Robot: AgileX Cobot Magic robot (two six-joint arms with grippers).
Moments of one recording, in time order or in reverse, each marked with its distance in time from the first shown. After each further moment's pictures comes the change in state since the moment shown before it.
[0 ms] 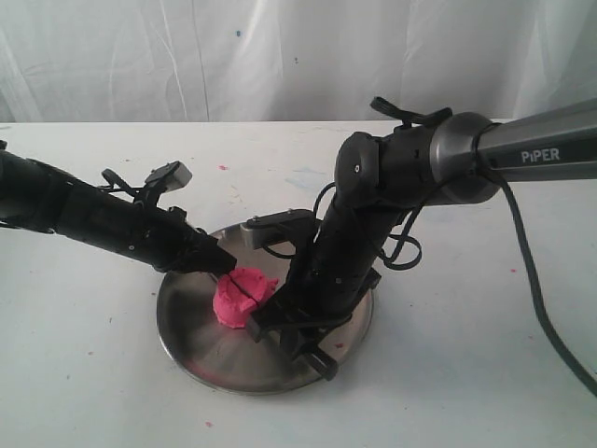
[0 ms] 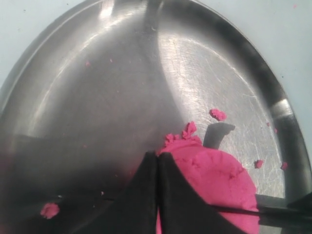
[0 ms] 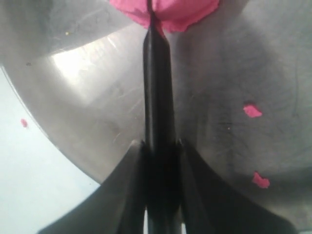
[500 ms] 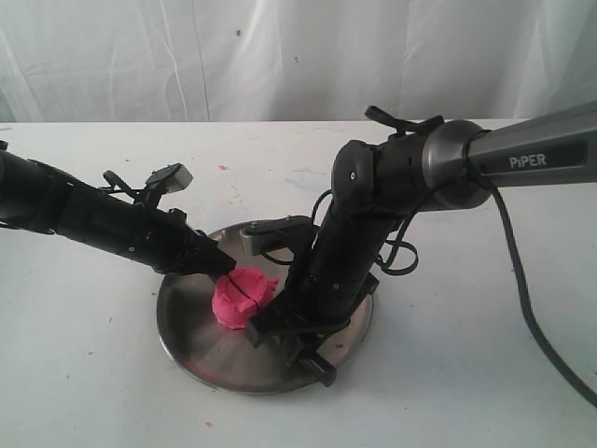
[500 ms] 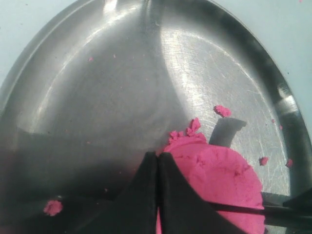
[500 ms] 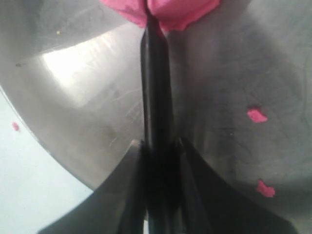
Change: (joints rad) left arm 0.000 0.002 0.000 0.008 -0.010 0.001; right arm 0.000 0.022 0.000 0.002 -0.008 0.000
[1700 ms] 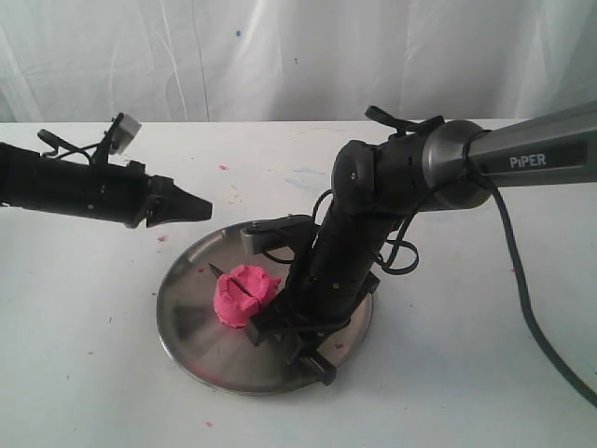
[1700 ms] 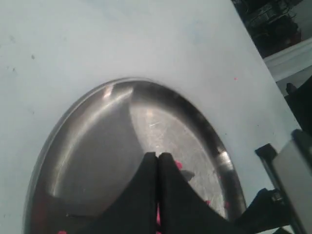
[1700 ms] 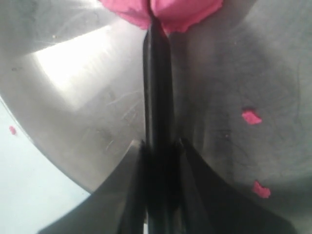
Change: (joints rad) left arm 0.140 -0.056 -0.024 -0.140 0.198 0.036; right arm 0.000 0.000 0.000 -0.003 -0.009 0.006
